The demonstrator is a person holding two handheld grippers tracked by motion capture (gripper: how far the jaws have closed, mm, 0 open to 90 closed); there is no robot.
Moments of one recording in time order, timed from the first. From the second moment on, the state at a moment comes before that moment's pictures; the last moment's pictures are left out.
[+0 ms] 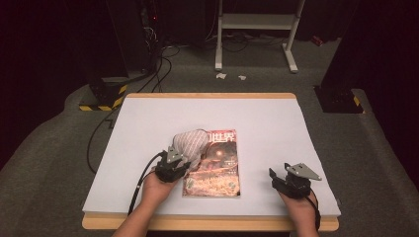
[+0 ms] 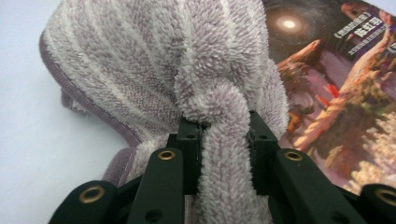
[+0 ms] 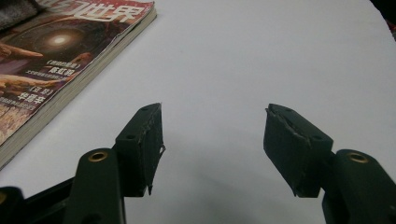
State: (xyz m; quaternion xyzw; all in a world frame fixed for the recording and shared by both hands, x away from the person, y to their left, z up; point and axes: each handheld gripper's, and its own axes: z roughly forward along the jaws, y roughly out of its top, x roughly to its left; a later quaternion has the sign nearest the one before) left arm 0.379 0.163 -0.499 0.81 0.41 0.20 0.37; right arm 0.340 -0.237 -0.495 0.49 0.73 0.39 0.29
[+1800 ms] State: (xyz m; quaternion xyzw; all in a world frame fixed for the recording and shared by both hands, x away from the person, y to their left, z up) left arm 0.424 0.171 -0.495 0.79 0.45 0.22 0.34; right arm 0.340 -0.239 -0.496 0.49 0.72 0.39 0.28
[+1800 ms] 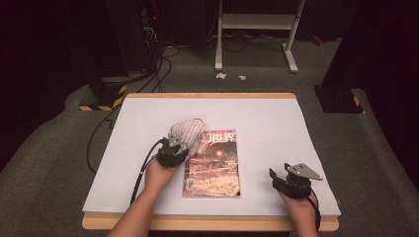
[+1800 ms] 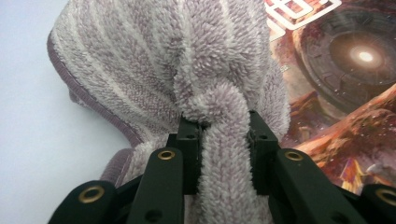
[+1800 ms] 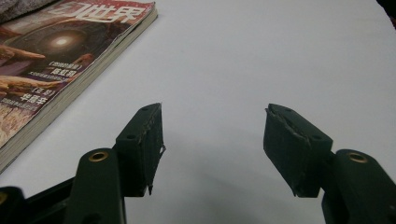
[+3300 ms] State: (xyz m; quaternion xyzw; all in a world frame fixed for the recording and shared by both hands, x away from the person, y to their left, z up) left arm 0.433 0.062 -0.495 0.83 0.38 0.18 0.37; right arm 0.341 -0.239 -0.496 0.49 0.73 0.40 0.28
